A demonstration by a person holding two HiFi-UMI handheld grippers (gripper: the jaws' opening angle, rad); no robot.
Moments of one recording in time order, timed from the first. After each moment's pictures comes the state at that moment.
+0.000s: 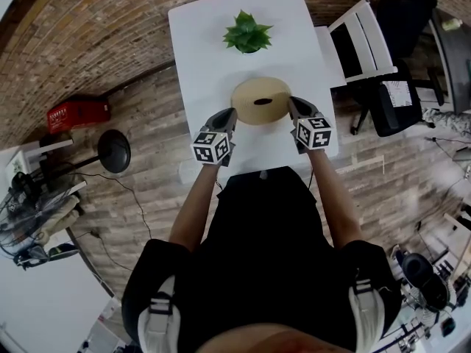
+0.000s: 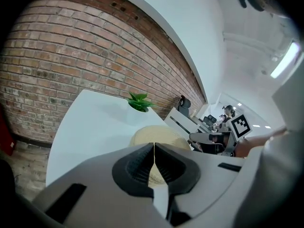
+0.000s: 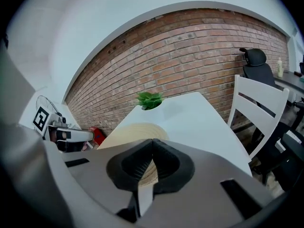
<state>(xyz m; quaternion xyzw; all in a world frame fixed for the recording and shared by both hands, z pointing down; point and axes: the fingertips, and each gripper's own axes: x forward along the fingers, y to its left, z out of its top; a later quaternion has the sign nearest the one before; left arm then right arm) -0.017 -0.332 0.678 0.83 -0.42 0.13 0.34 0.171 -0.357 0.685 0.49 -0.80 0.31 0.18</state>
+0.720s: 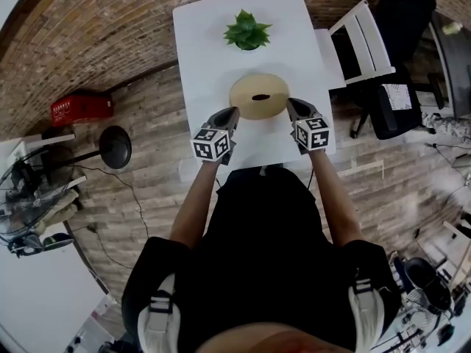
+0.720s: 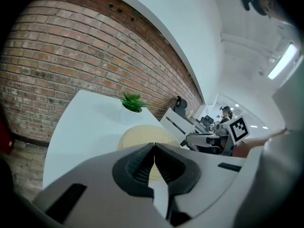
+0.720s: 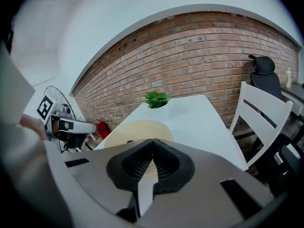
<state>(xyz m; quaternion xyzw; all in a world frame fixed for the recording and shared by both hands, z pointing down) 0.000 -0.311 0.661 0.84 -0.41 0.13 0.34 0.172 -0.335 0.673 0.46 -0.82 0.28 0.21</state>
